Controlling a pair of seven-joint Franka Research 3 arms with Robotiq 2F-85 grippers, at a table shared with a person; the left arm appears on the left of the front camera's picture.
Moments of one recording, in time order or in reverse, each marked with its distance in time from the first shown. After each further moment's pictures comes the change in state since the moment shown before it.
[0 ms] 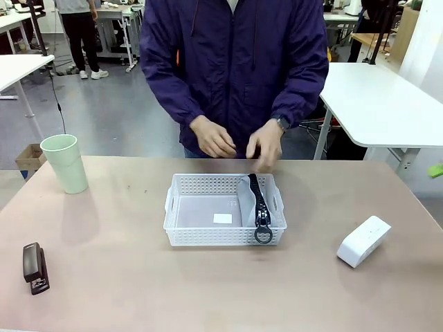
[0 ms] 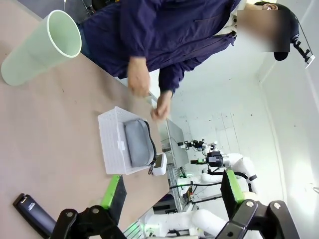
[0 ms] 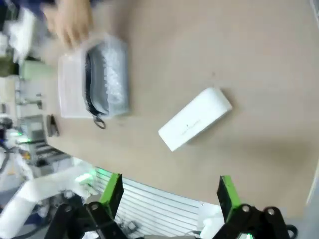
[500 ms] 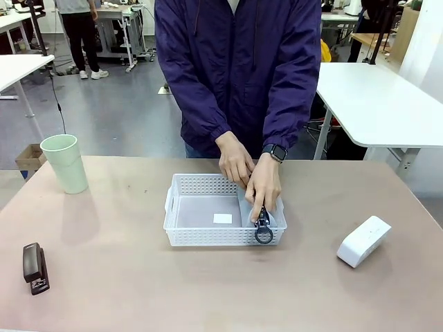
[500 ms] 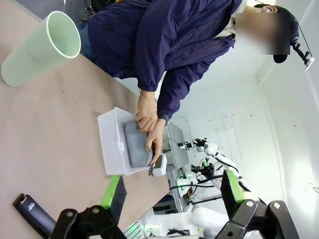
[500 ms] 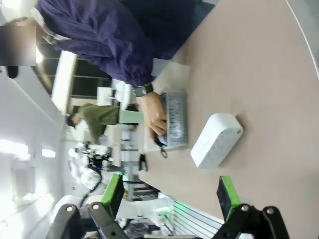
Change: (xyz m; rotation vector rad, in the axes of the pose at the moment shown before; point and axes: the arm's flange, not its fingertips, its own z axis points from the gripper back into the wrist) left arm -0.001 -0.001 0.001 -0.001 -0.005 -0.003; right arm -0.050 -0.192 0.039 0.615 -0.292 -0.211
